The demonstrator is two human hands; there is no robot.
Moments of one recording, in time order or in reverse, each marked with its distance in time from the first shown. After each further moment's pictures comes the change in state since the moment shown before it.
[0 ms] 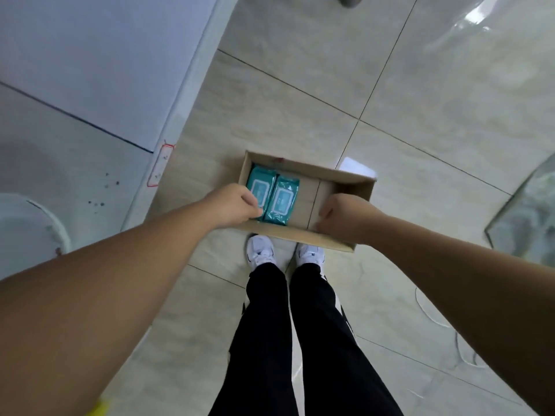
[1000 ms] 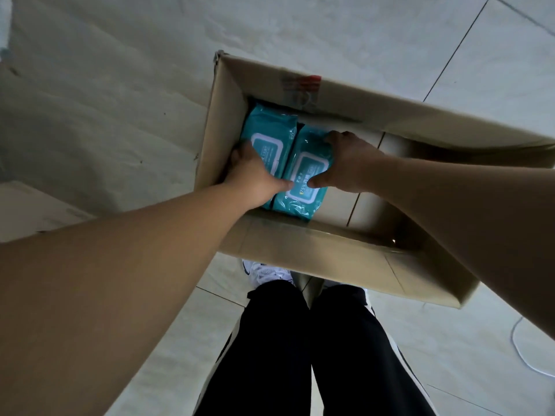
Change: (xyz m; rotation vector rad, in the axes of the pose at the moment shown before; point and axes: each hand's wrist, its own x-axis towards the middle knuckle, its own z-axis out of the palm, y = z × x) left_hand 0.329 -0.132 0.160 -0.060 0.184 -0.226; right_hand 0.358 0.056 0.138 -0.015 -0.018 -0.051
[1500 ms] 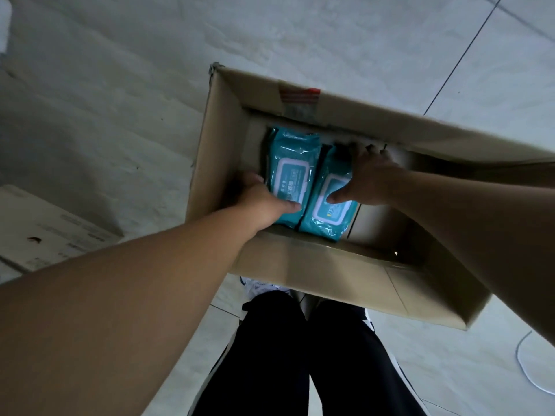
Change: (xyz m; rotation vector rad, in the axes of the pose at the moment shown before) left_hand 0.002 -0.014 0.037 -0.243 -0.118 -0.166; right_hand 0.025 0.045 0.010 -0.216 -0.010 0.113
